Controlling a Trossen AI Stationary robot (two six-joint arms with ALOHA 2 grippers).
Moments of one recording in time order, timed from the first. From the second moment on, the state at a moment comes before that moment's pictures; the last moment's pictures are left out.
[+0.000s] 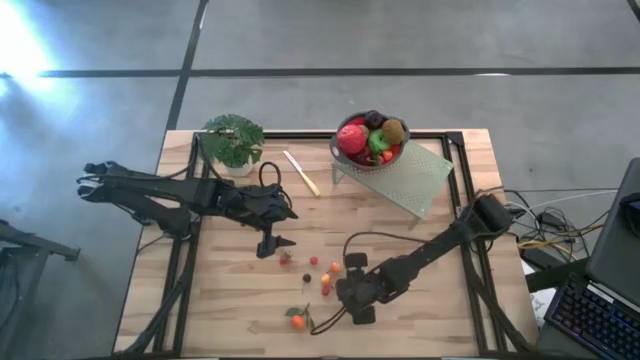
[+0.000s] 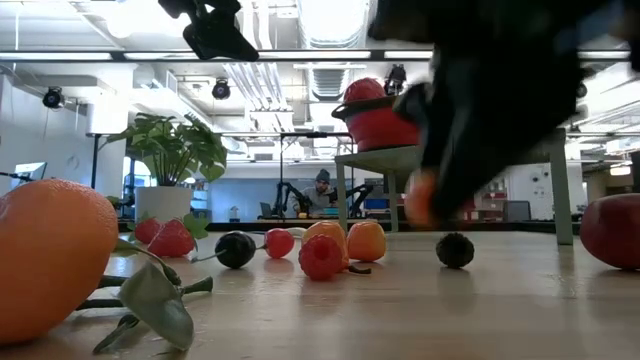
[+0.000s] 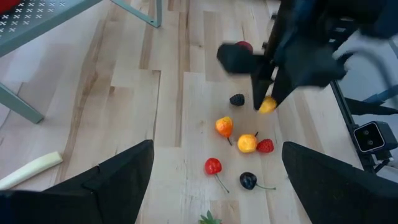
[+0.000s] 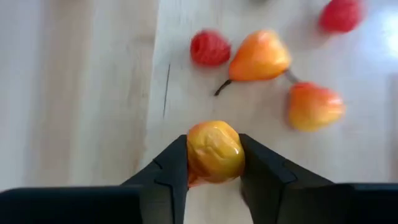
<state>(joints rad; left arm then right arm) -0.13 1.19 1.04 -0.48 0.00 -0.18 0.52 1.96 1.30 -0.49 0.24 0.40</state>
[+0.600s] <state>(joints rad) -0.13 1.19 1.04 -0.48 0.00 -0.18 0.35 1.42 1.30 -0.76 0.55 0.27</state>
